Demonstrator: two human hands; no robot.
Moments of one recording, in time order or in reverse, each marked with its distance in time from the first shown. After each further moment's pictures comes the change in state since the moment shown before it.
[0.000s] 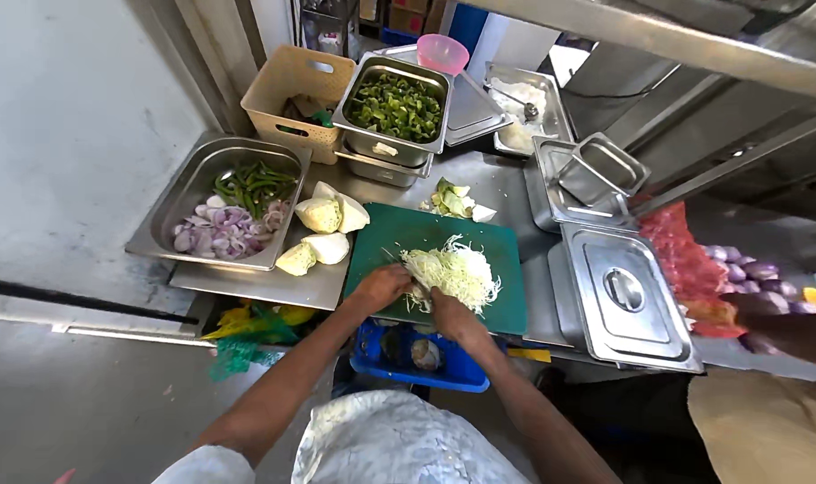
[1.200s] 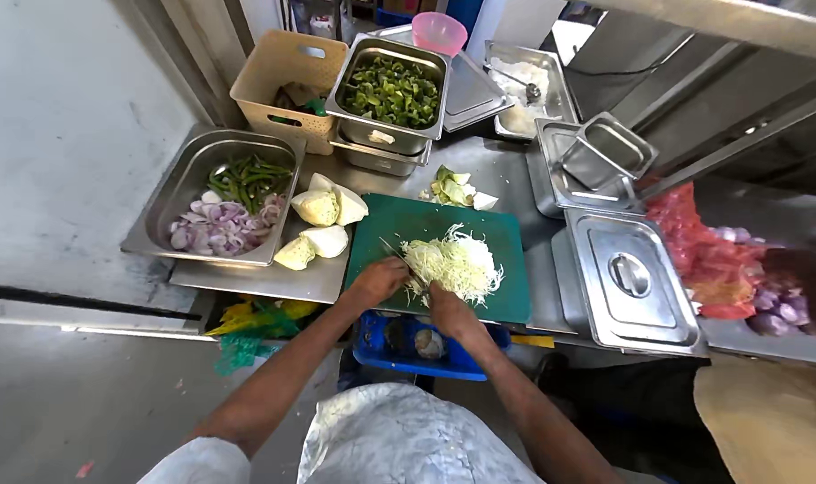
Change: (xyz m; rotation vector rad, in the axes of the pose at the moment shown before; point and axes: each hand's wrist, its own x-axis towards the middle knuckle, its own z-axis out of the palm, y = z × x) left_hand -0.008 -0.012 0.007 -0.018 0.043 0.028; right_hand 0.006 -0.001 0.020 0.051 0.008 0.015
